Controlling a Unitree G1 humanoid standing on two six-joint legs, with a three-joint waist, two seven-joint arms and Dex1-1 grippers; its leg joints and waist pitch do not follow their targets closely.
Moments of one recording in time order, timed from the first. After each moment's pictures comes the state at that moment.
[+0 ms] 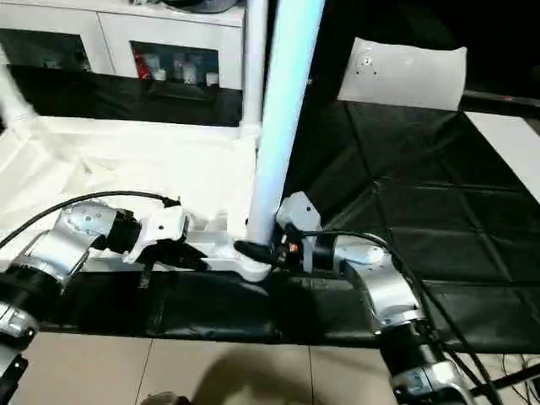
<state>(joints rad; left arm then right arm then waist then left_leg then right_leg) -0.65 0.52 -0.37 0.64 0.04 -0.10 -1.35 -0.37 -0.30 0.23 0.27 0.20 0.13 1.02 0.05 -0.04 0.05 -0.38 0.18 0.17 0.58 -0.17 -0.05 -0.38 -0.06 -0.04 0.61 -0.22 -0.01</state>
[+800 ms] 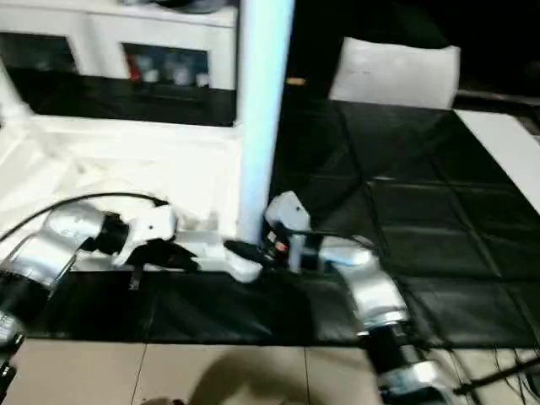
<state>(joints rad) -0.52 0.55 -0.27 0.43 0.04 0.09 -1.22 -0.41 -0.14 0.18 0.37 0.19 0.11 0.82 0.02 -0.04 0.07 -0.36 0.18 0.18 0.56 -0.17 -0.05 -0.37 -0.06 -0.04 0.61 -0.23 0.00</state>
